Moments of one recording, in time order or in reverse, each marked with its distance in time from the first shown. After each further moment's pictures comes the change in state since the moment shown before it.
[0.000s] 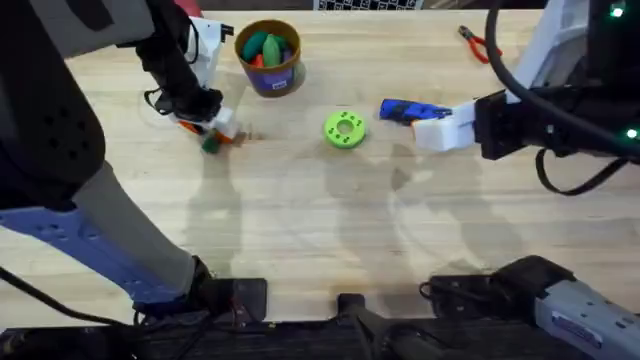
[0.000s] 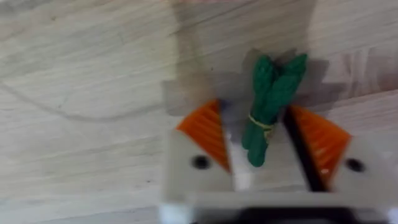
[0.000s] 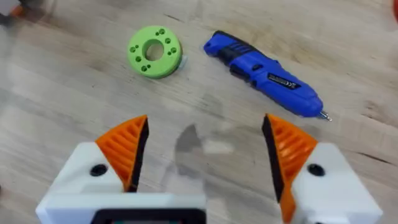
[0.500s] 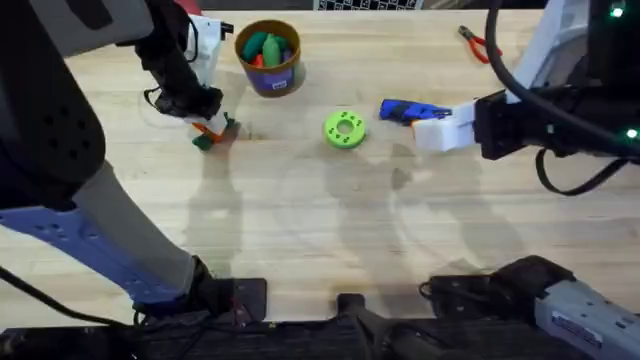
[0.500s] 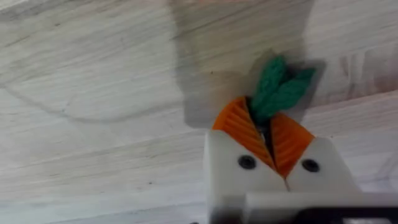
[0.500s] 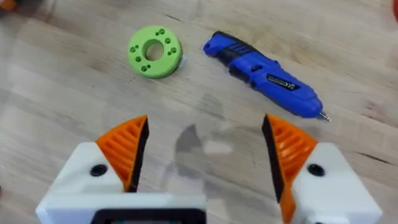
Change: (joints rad) left arm 0.000 0.001 0.008 0.003 0.007 0.007; right arm 0.000 0.000 0.000 0.000 0.000 0.000
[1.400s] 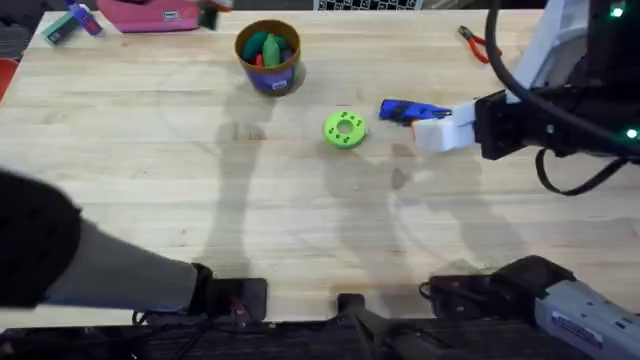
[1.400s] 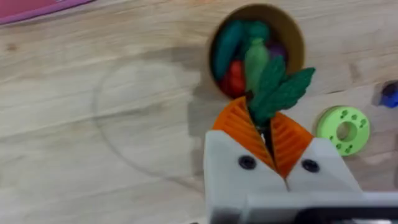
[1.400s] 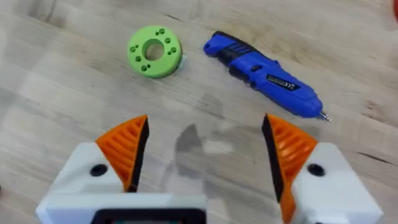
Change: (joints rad) left arm -0.156 -0.251 0.375 0.023 0.115 -0.268; right arm 0.000 0.000 0.000 0.000 0.000 0.000
